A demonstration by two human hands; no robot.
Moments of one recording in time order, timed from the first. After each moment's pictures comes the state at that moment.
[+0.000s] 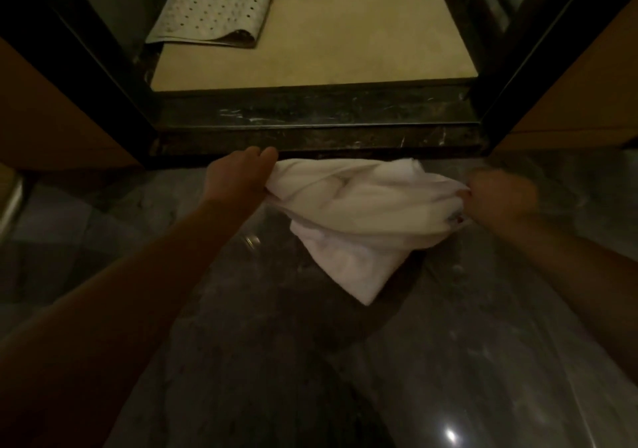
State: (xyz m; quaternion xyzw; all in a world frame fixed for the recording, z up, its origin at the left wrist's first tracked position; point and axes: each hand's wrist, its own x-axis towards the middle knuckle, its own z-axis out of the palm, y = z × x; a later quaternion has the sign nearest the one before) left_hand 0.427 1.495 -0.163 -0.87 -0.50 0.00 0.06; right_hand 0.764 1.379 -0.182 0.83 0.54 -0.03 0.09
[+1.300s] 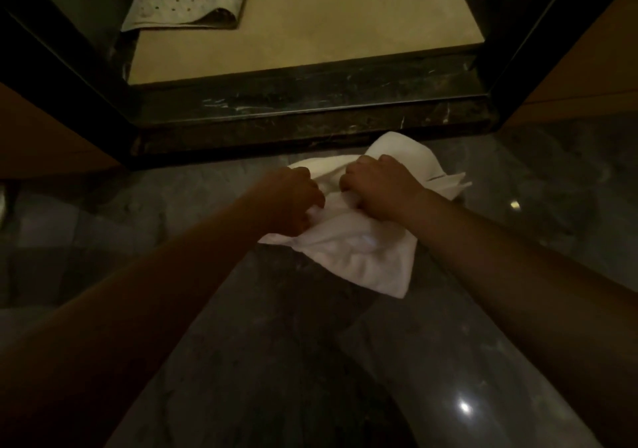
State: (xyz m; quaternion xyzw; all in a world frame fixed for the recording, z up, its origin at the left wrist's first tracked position) left_hand 0.478 1.496 -0.197 -0.95 -0.25 0.20 -0.01; right_hand 0.657 1.442 -0.213 0.60 0.80 -0.06 0.09
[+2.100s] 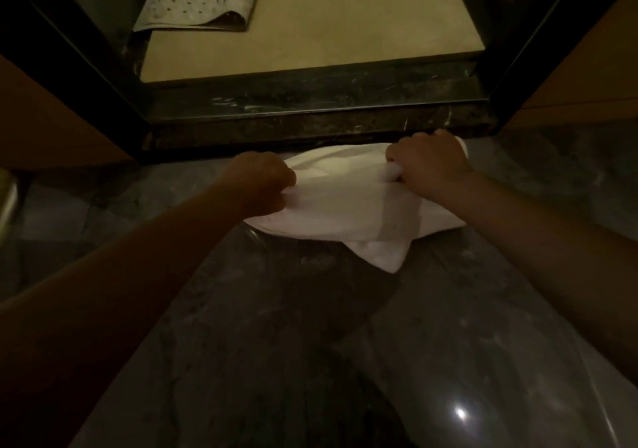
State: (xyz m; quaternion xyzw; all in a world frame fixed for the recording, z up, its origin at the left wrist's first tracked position) left_hand 0.442 1.503 -0.173 -0.92 -0.35 0.16 0.02; right_hand 0.695 1.433 -0.180 0.68 0.72 0.00 0.10
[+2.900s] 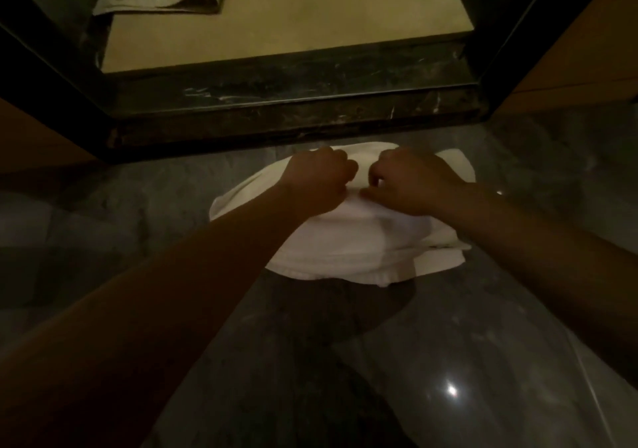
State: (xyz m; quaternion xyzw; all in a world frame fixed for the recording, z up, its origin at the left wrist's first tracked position) left_hand 0.540 1.485 -0.208 -0.94 -0.33 0.06 -0.06; right_hand 0.696 1.418 -0.209 0.69 0.71 -0.12 0.01
